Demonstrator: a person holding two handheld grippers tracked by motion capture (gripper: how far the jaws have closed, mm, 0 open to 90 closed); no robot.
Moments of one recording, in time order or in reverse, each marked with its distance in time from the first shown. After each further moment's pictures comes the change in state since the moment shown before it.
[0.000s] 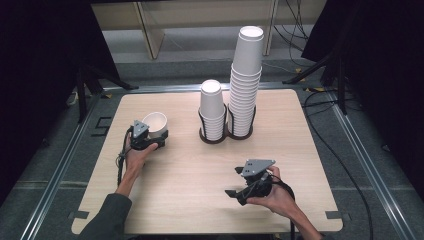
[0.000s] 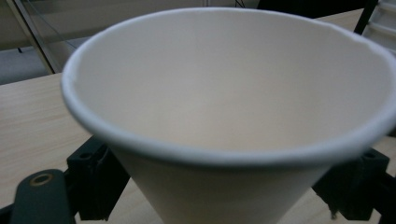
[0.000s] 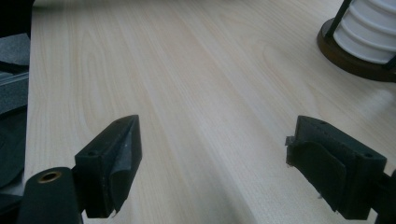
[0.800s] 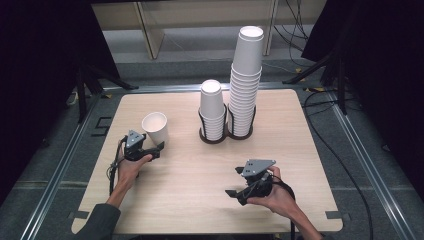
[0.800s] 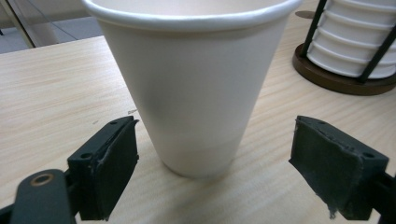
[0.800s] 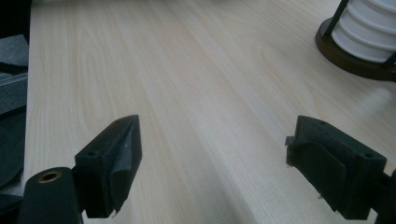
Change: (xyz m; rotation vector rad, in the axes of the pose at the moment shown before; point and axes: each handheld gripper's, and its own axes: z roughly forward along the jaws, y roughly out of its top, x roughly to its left) left arm -0.005 -0.013 -0.039 0.051 -0.038 -0.012; right arm 0.000 -0.001 -0.001 0.003 0.003 0.012
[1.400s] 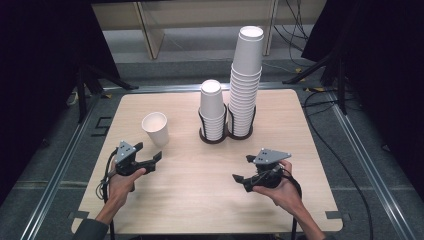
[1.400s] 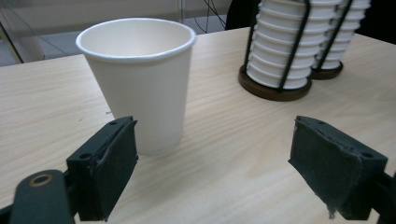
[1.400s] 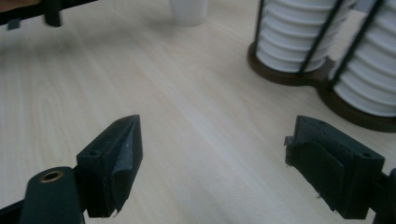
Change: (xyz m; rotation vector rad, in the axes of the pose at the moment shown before) left arm -0.037 0.005 -0.066 -0.079 -0.061 -0.012; right arm -0.022 0.003 -0.025 -0.111 -0.162 0.136
